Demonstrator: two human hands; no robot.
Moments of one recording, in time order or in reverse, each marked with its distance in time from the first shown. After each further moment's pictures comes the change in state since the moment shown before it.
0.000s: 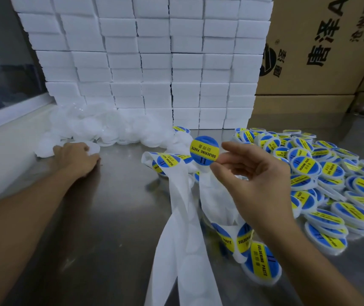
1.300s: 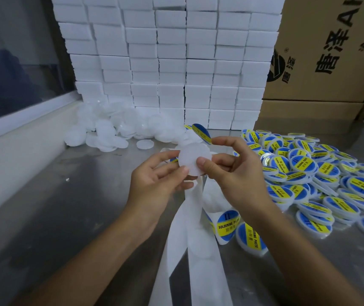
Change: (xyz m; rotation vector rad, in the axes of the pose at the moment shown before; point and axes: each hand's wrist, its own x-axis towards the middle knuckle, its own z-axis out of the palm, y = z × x) left_hand -0.245 0.083 -0.071 -1.680 -0.388 0.193; right_hand -0.014 -0.021 0.010 0.281 -0.250 0.198
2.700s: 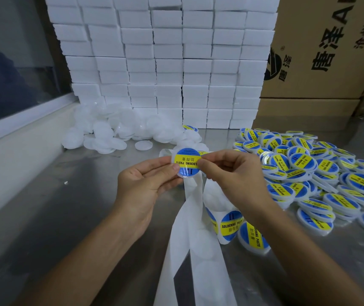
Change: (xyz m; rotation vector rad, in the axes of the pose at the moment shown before) left_hand 0.007 0.004 -0.014 -0.114 0.114 -0.106; right_hand 0.003 0.003 0.001 -0.130 0.042 0.060
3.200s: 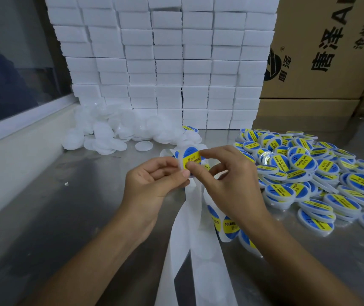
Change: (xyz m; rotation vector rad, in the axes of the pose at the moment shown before) left_hand -0.008 0.001 0.007 0.063 -0.128 0.093; right_hand -0.008 0.007 0.009 -0.488 0.122 -0.324
